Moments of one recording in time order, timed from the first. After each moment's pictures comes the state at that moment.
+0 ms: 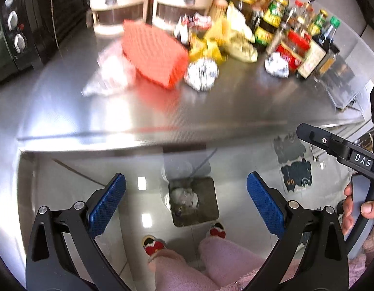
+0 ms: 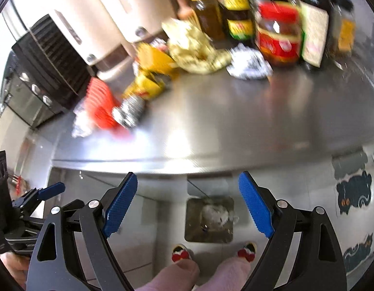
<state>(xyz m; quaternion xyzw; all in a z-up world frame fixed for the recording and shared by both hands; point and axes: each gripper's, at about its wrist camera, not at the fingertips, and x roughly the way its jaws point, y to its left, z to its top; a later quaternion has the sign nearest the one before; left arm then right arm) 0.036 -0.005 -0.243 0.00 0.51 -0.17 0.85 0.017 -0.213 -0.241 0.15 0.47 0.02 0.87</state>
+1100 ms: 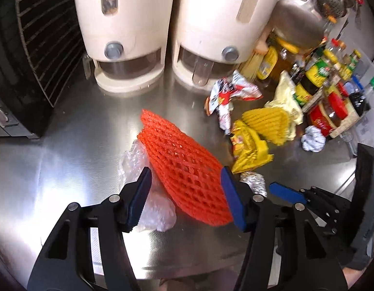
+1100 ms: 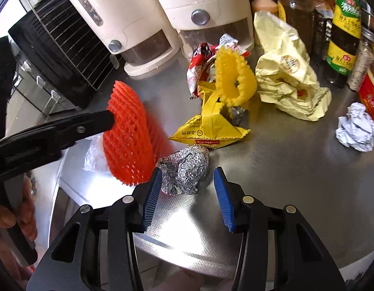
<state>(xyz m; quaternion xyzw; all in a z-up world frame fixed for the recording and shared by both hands) 0.207 0.000 -0.219 0.00 0.50 -0.15 0.85 0.153 -0.140 -0.264 0.12 0.51 0.12 0.85</state>
